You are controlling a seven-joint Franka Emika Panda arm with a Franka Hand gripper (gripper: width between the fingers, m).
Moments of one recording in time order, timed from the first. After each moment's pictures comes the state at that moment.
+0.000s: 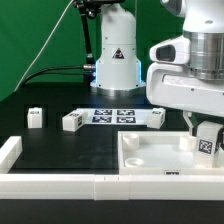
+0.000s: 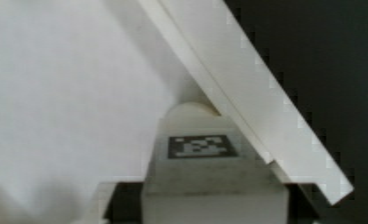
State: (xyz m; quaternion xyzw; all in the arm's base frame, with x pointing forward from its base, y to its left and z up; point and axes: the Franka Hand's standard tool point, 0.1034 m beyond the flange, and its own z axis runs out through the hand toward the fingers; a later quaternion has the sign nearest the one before) arm 0.616 0.123 0.071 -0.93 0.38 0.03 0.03
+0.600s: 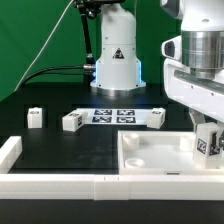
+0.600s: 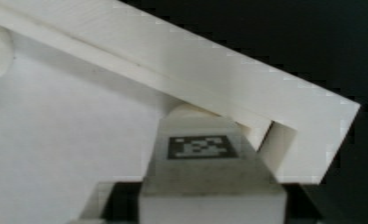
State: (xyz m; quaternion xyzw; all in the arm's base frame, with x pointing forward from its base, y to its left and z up) arm 0.618 0.124 0.070 -0.84 0.53 0.03 0.03
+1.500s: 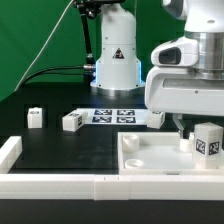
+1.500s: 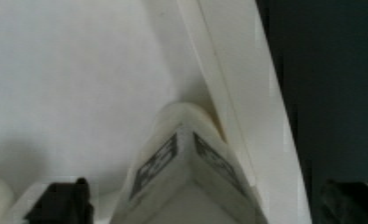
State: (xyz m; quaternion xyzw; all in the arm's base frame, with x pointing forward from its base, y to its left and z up) arm 0.615 0.125 0.069 -1.00 0.04 0.02 0.02
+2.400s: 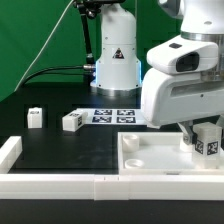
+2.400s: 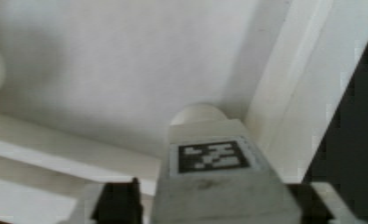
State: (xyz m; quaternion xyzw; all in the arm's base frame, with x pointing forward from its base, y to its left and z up) arm 0.615 0.115 0.068 -0.98 -0.17 0.03 0.02
